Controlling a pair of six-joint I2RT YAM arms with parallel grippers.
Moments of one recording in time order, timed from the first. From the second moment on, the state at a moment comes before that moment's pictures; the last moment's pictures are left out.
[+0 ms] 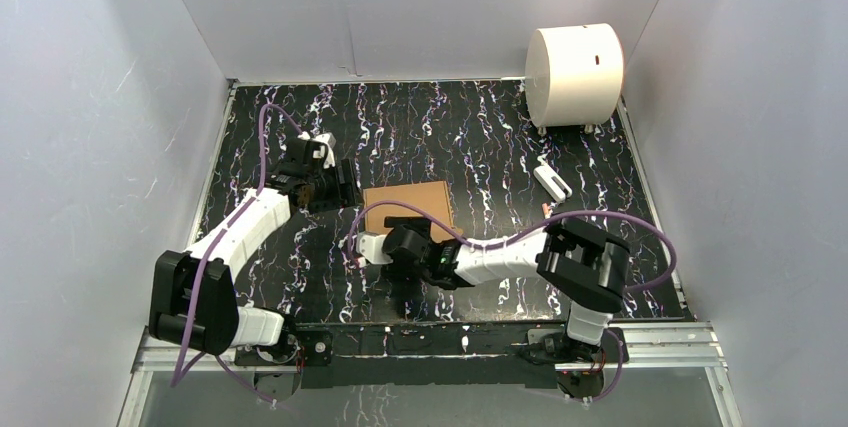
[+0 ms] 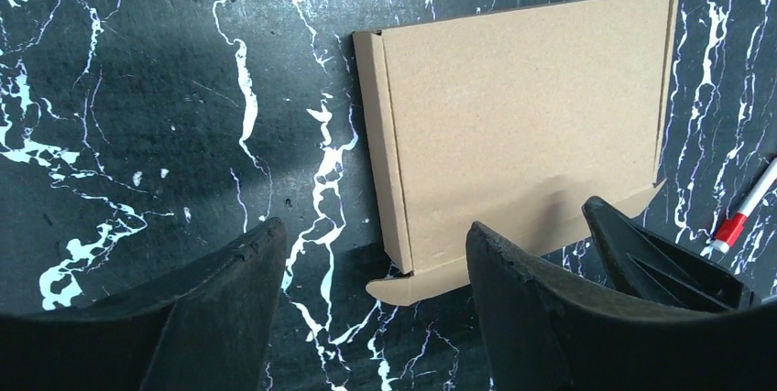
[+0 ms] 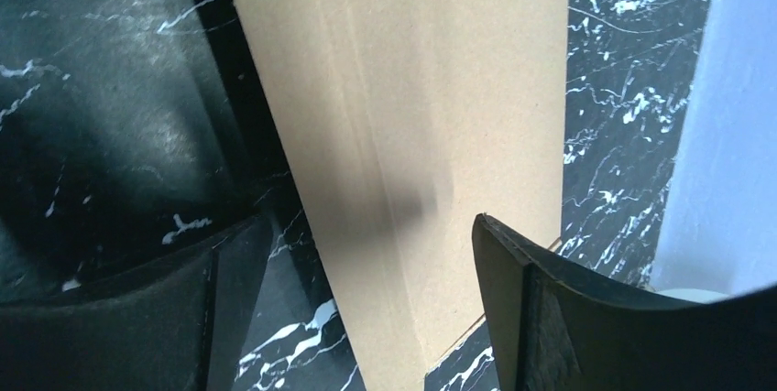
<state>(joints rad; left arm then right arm) -0.26 1.34 0.88 -0.47 0.19 -0.38 1.25 1.74 0.91 0.03 0.41 -0.59</state>
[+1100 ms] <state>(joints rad) -0.23 1.15 0.91 -0.52 0.17 -0.37 1.30 1.75 0.99 0.01 0.55 -0.75</state>
